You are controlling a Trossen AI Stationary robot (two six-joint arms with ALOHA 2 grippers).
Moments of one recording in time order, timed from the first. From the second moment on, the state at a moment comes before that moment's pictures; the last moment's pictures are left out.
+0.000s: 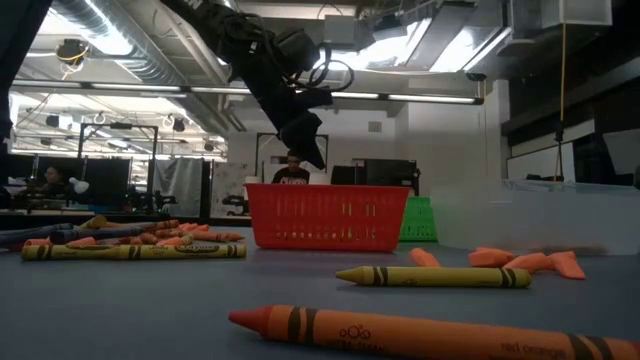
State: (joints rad) left arm 0.43 1.80 1.28 -0.28 -0.13 0.34; right arm 0.83 1.64 0.68 0.06 0.03 0.67
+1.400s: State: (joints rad) left arm 0.33 1.78 1.28 -0.28 -0.14 0.35; right arm 0.81 1.63 0.71 0.00 0.14 0.49
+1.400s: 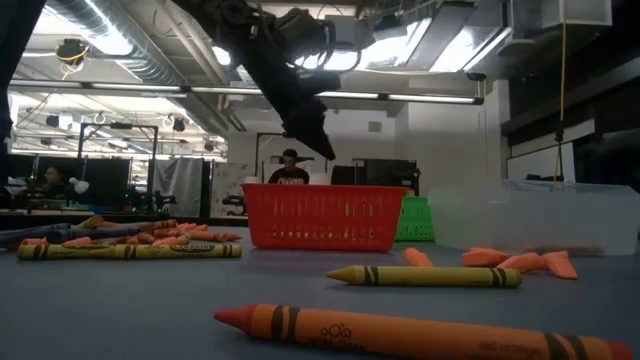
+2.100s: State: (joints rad) left arm -0.02 1.64 1.28 -0.33 -0.08 0.05; right arm 0.53 1.40 0.92 -0.53 0.26 -0.12
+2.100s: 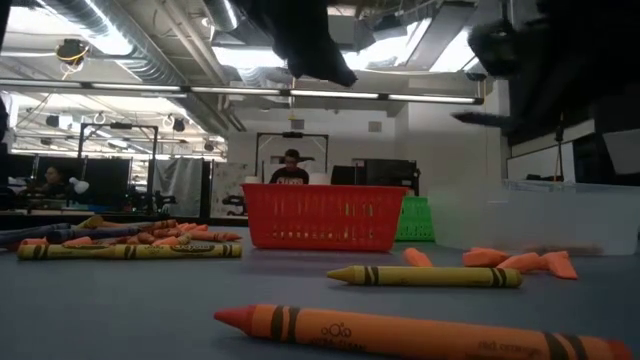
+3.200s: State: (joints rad) left arm -0.39 1.65 1.28 -0.32 -0.22 -0.29; right arm 0.14 1.38 0.92 -0.74 0.33 -0.56
